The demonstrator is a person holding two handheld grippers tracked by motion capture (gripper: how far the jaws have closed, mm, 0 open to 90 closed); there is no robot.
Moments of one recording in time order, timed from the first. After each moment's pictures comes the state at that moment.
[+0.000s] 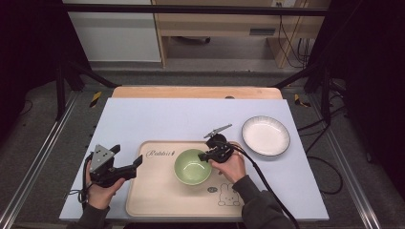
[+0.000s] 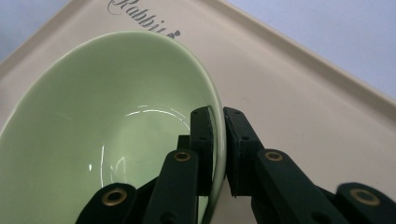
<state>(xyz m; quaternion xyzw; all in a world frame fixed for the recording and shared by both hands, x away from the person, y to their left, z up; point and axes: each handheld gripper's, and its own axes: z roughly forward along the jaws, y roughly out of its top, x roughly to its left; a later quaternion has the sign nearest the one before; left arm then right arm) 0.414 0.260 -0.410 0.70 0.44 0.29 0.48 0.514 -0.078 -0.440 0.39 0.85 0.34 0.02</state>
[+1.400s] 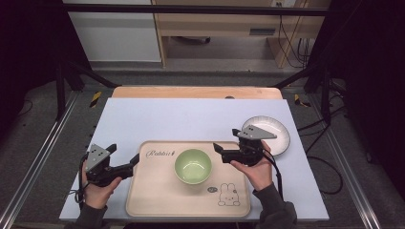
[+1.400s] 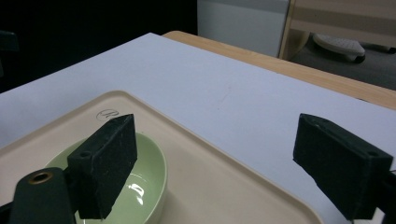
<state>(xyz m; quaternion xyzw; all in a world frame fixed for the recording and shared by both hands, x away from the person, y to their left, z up) 0.415 0.269 -0.409 0.69 0.45 0.30 0.48 0.466 -0.149 -0.386 0.36 0.75 0.52 0.22</state>
